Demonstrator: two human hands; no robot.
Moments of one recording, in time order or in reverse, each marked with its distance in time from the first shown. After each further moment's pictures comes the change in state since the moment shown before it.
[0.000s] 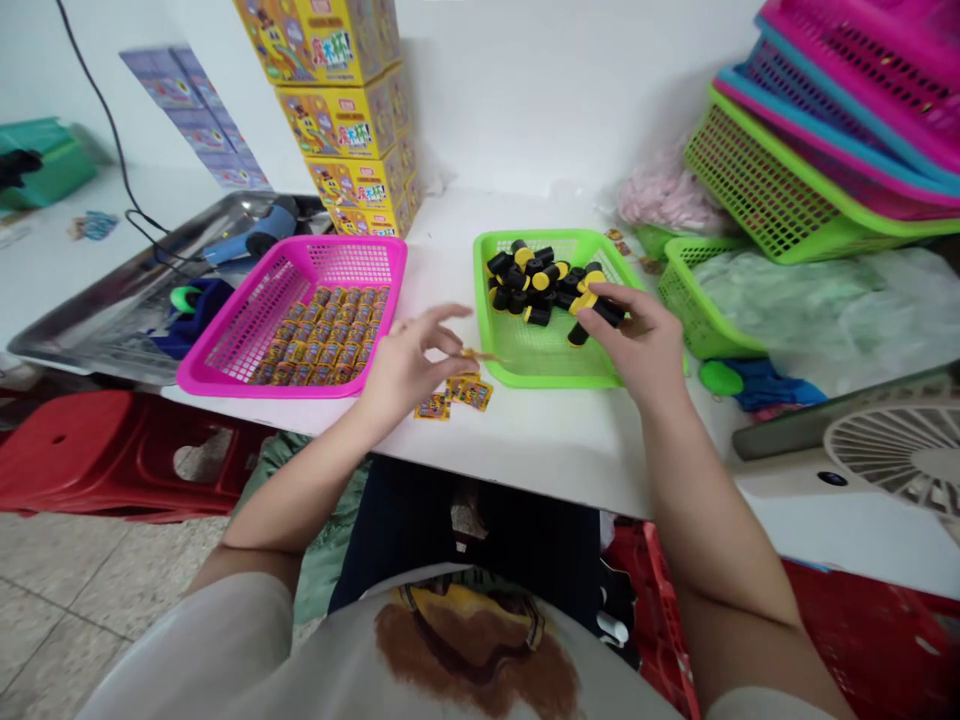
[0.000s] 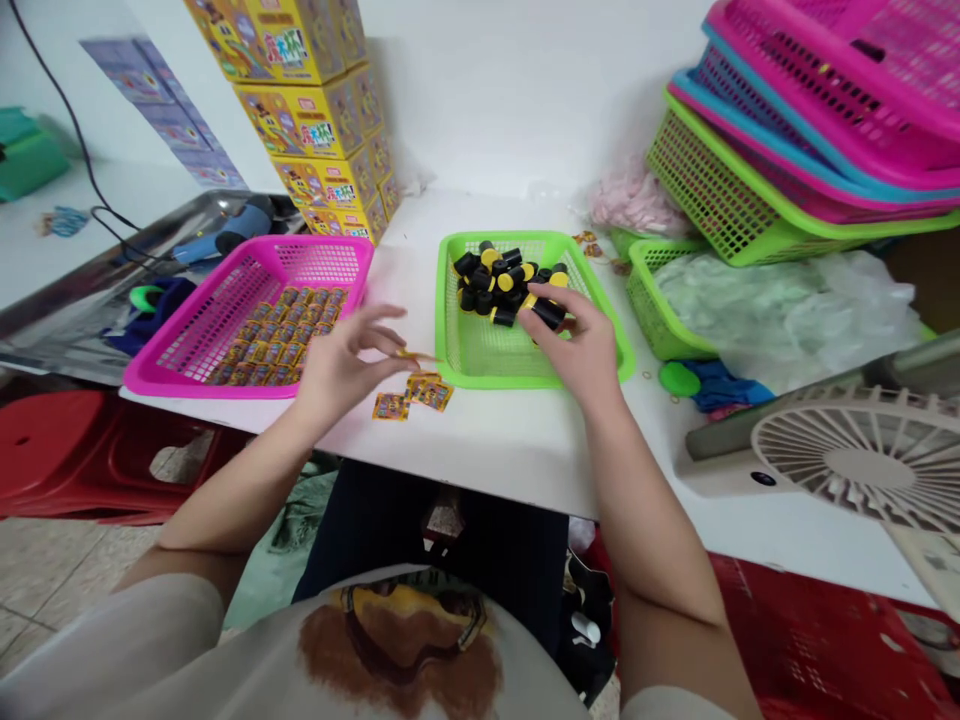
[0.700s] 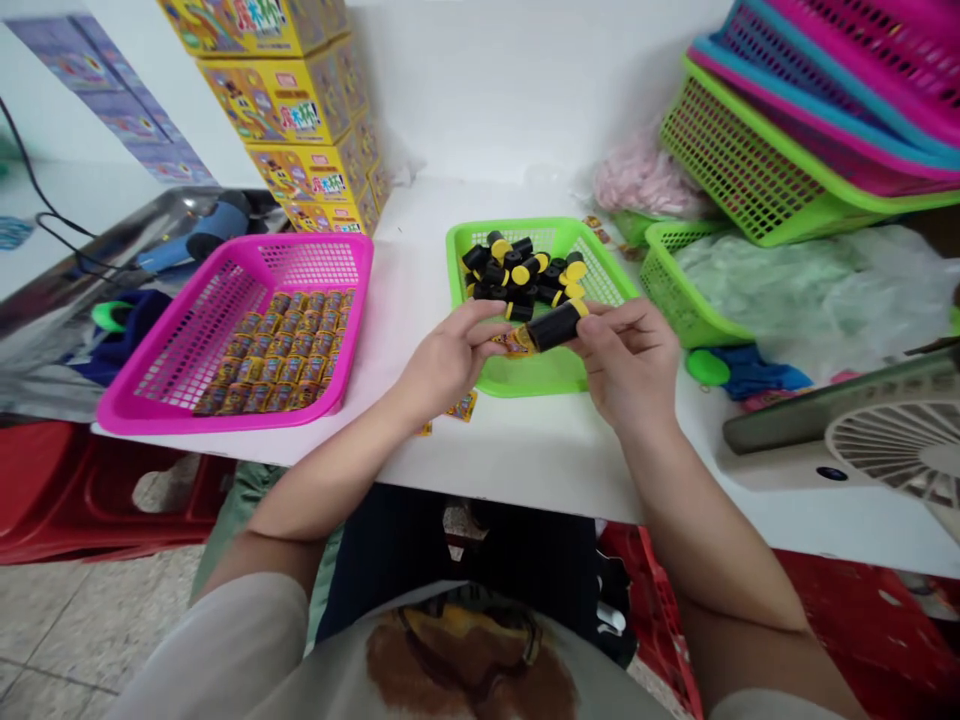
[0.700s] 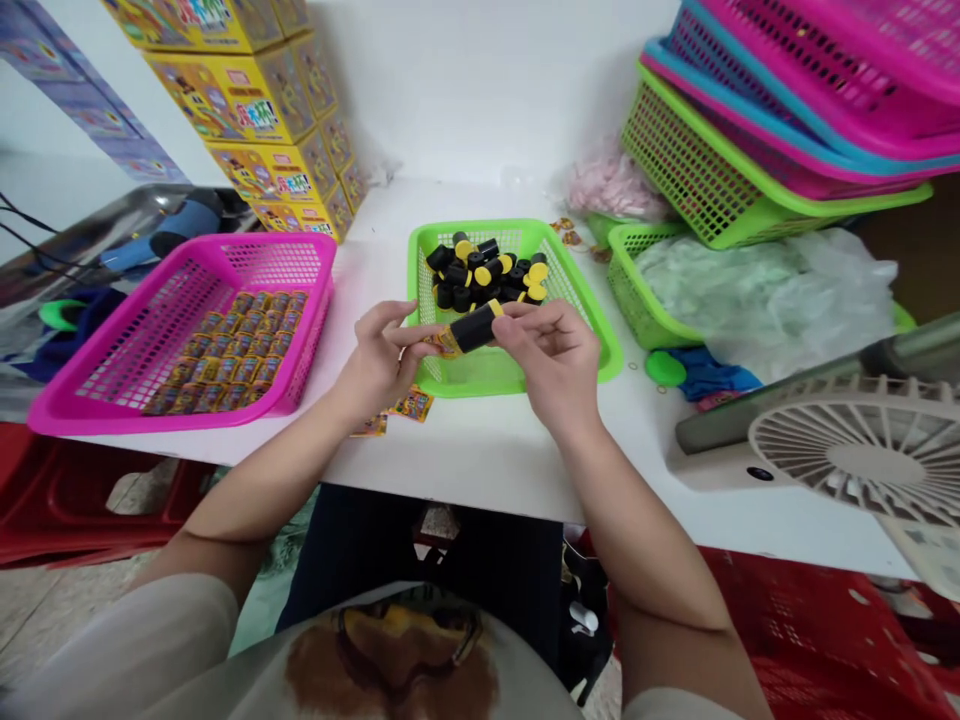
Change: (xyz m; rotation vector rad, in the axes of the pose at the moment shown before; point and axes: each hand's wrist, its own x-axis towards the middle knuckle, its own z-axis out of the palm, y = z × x) left_hand 0.043 -0.022 0.073 -0.207 0.023 0.580; right_hand -0.025 -0.019 0.021 0.584 0.106 0.004
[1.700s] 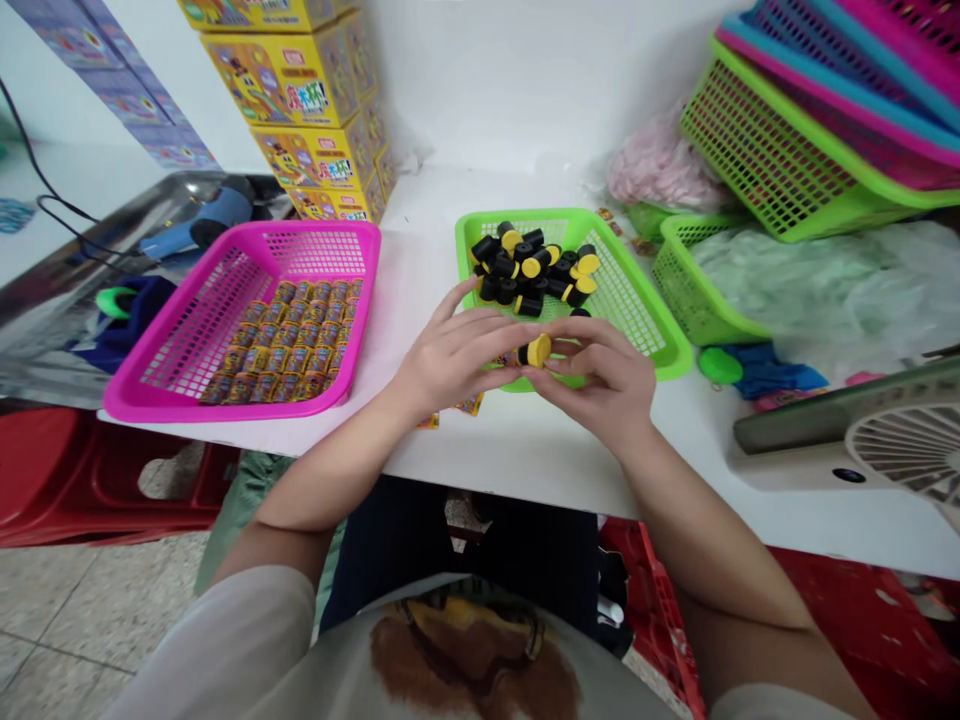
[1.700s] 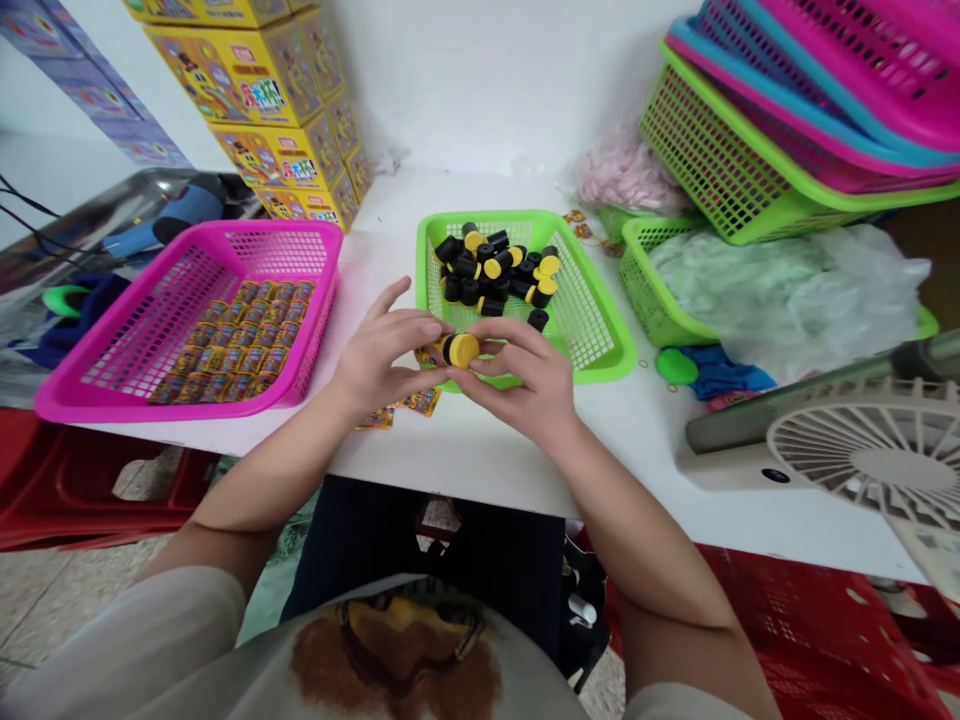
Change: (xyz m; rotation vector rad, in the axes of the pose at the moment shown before) left_hand 0.003 0.000 -0.013 0.139 0.043 0.215; right_hand -0.016 -0.005 0.010 -0.378 -0.282 -0.423
